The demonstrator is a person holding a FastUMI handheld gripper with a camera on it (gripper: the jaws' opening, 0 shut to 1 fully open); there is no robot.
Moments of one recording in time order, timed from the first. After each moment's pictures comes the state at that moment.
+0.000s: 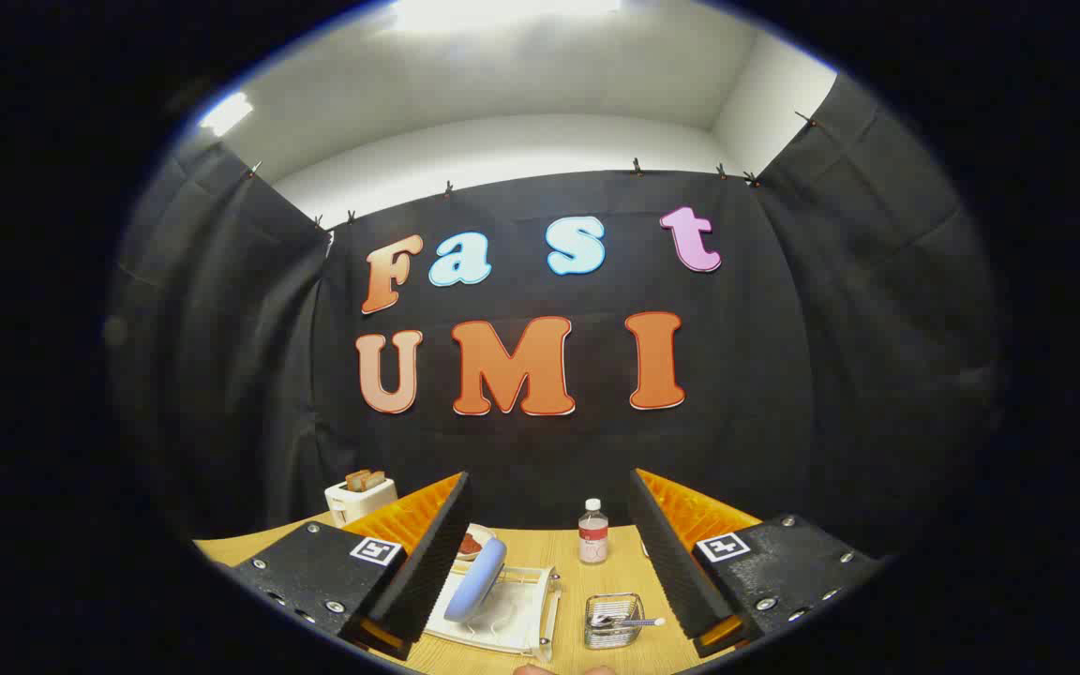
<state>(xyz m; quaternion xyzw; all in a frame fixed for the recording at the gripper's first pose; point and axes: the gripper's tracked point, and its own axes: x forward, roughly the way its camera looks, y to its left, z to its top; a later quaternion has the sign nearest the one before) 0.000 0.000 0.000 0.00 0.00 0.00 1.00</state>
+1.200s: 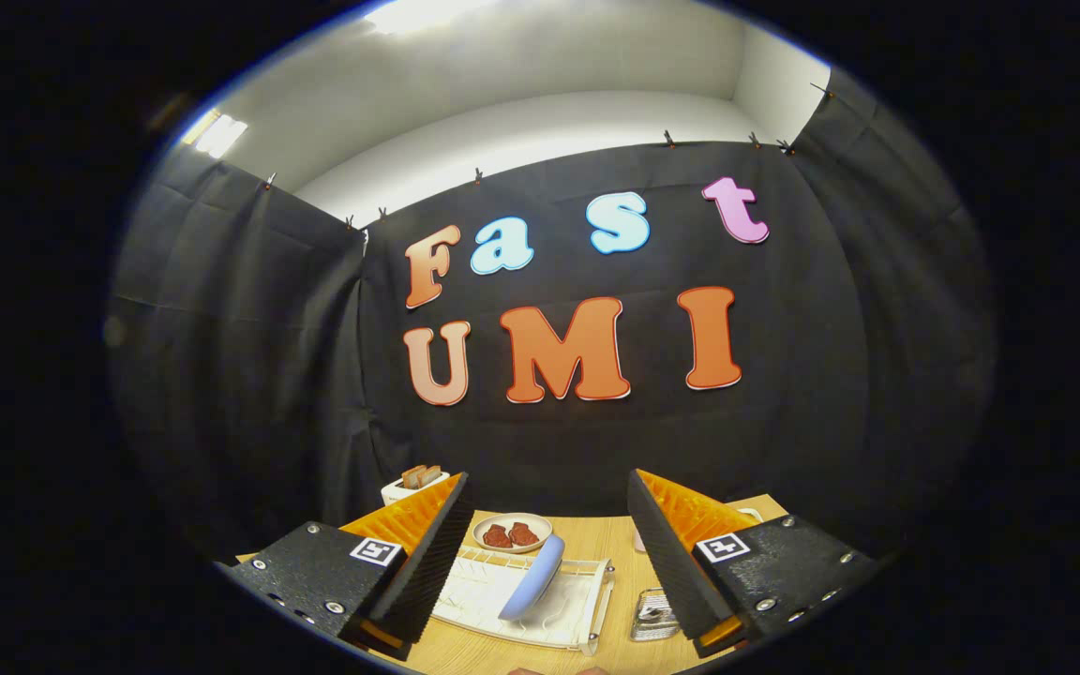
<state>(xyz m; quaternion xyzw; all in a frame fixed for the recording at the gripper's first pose) 0.017 0.046 -0.002 0.03 0.07 0.09 0.99</state>
